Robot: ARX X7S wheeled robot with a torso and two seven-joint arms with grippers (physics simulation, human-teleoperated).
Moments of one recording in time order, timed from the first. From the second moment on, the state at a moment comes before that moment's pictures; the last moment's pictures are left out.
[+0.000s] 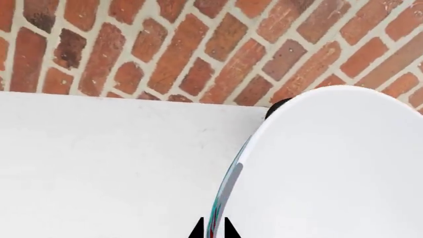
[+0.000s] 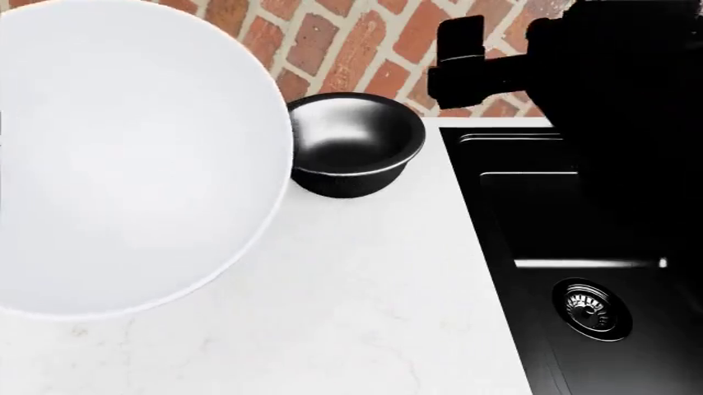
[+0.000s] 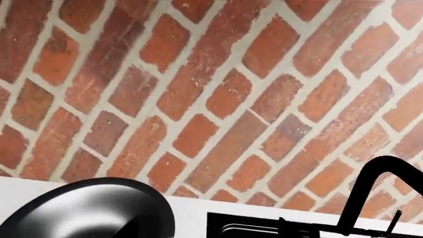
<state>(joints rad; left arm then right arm) -1.81 -1.26 0.77 0.28 -2.73 -1.00 -1.41 1.52 0.58 -0.55 -0.26 1.85 1.09 1.35</state>
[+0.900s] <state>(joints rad) -1.82 -1.31 0.78 0.26 -2.70 -1.02 -1.39 1.62 0.26 -0.73 0.48 1.75 0.93 1.21</state>
